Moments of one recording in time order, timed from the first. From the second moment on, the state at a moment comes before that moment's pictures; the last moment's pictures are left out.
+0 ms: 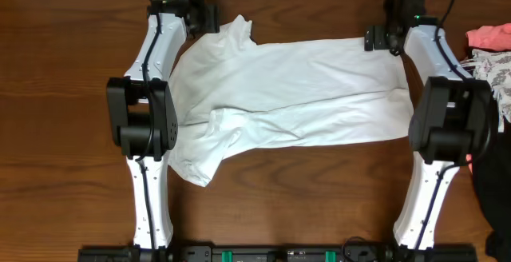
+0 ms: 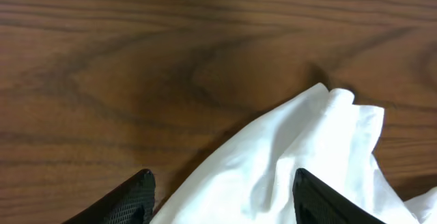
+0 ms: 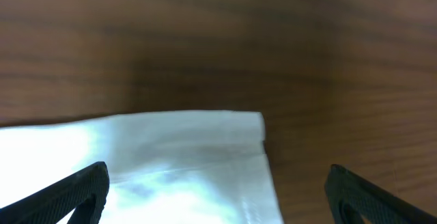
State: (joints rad) left arm -0.10 2.41 2.09 -0.64 0.12 -0.09; right arm -0.06 2.36 1.86 -0.56 0.10 -0.07
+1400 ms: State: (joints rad) left arm -0.10 2.43 2.09 -0.71 0.12 -0.02; right arm -0.06 2.38 1.86 -0.56 0.08 -0.07
